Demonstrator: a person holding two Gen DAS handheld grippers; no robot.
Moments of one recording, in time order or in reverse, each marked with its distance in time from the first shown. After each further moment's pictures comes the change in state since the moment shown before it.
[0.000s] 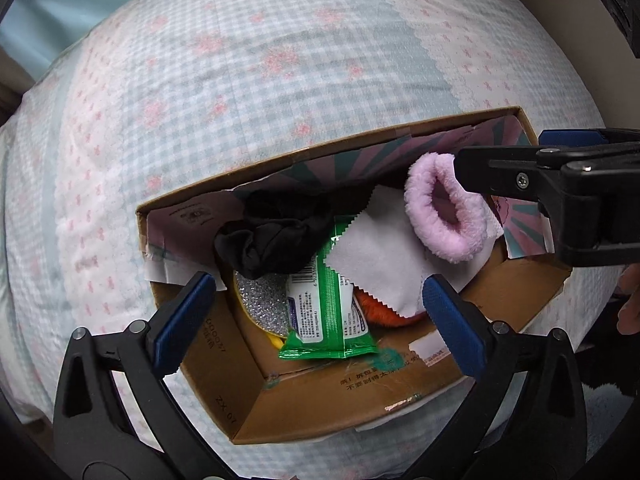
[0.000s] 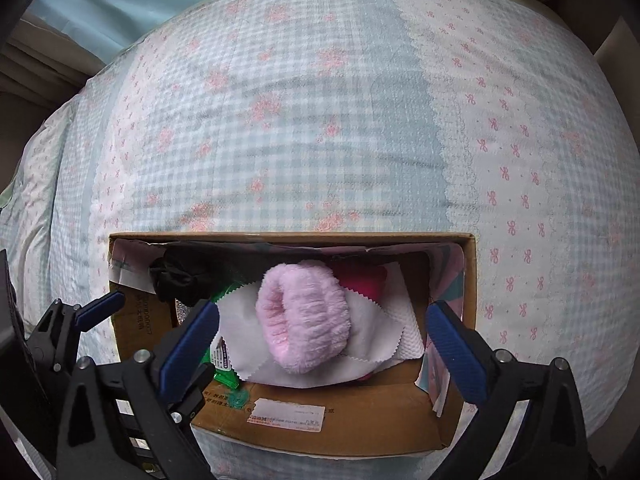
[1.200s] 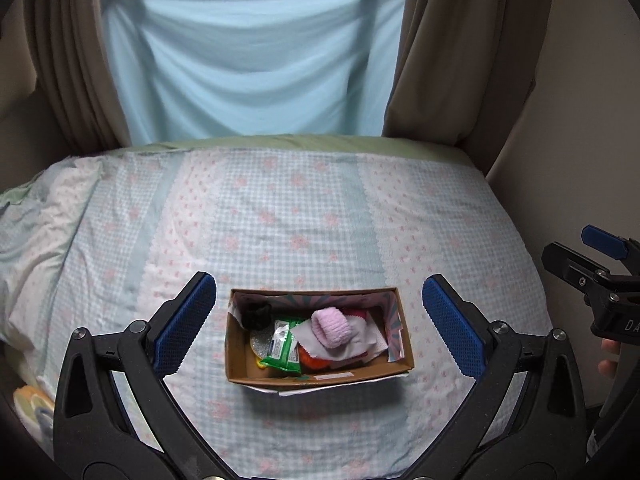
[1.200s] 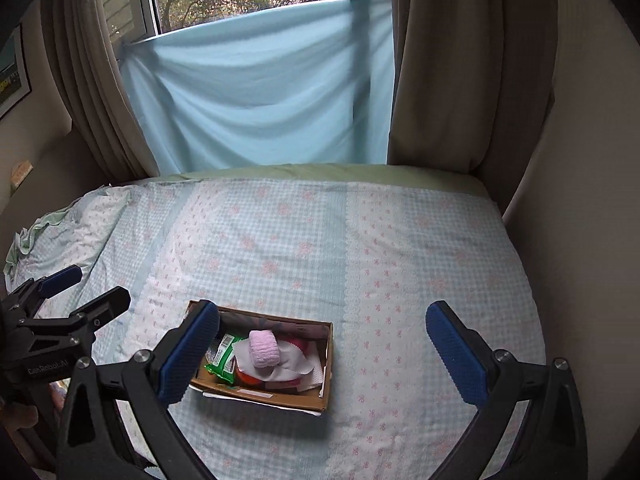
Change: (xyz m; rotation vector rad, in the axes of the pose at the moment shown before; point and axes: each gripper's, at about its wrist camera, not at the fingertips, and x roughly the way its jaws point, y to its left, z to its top) left arm -0.305 -0.059 -0.042 -0.251 -0.510 0.058; right arm -0.328 -0.036 -0.118 -0.139 -0.617 -0.079
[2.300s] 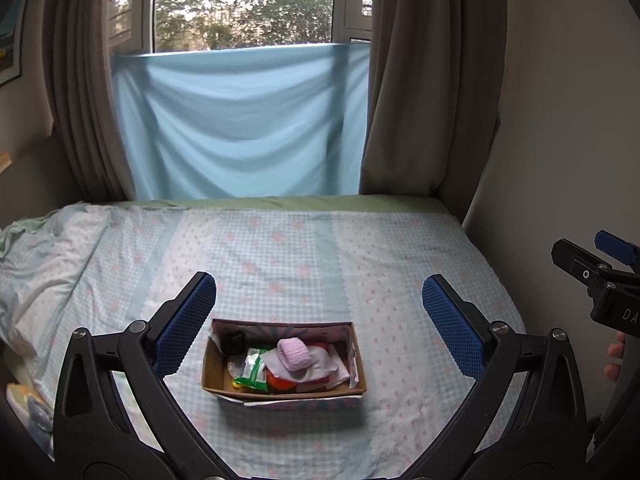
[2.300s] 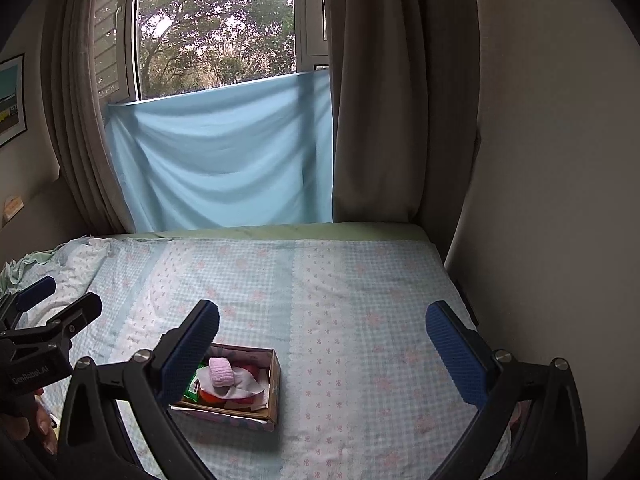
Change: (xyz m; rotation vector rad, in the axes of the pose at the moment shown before) left arm -0.122 -0.103 -0.033 0.025 -0.277 0.021; right arm -0.112 -0.070 -0.040 0.048 -0.225 -0.106
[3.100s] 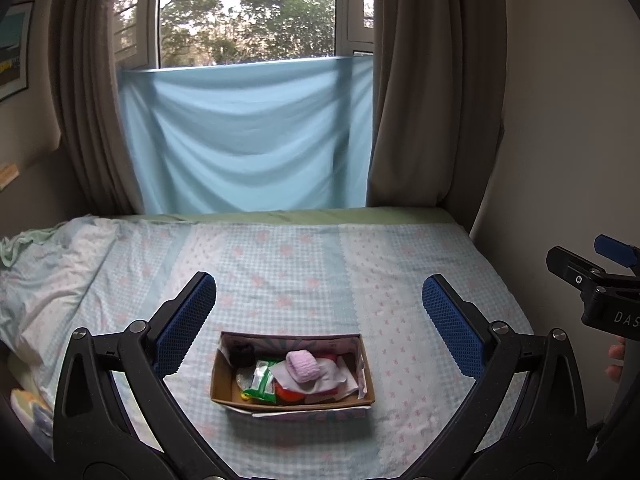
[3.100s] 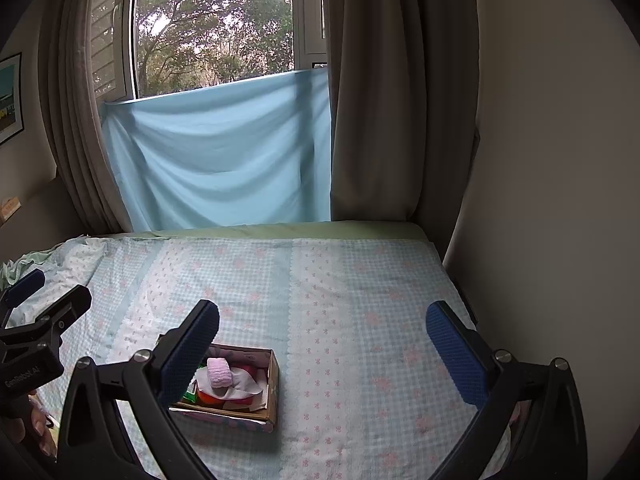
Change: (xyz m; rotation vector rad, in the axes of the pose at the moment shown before) left arm -0.005 -0.004 0.003 0.017 -0.052 0.034; right arm 0.002 0.001 0.002 0.001 0.006 -0.010
